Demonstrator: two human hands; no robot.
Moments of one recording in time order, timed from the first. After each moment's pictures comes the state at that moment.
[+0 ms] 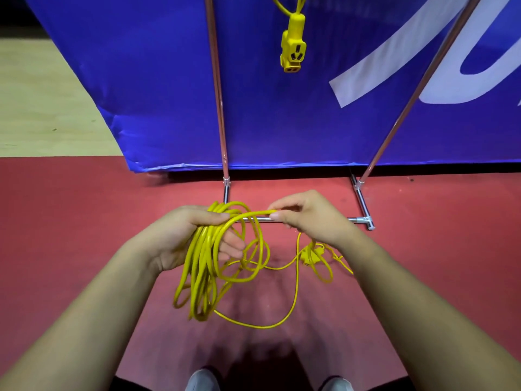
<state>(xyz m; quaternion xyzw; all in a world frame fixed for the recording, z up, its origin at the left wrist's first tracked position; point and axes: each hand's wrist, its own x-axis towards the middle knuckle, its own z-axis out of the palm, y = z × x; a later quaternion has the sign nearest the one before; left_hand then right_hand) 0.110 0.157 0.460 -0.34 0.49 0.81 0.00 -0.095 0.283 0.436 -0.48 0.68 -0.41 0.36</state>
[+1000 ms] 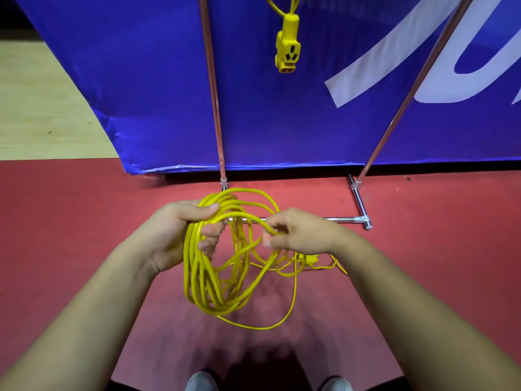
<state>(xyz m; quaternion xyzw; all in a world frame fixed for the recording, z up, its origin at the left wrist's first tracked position) 0.112 0.152 0.462 -0.26 0.46 0.85 -0.04 -0.086 0.285 0.433 -0.58 0.68 -0.24 0.38</state>
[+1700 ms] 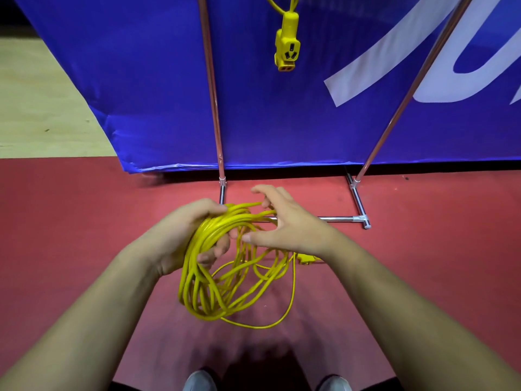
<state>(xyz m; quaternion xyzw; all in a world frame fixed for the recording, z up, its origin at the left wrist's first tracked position) 0.106 0.161 0.461 -0.25 0.54 0.80 0.03 -0.071 0.281 0.436 -0.54 0.72 -0.31 0.31</state>
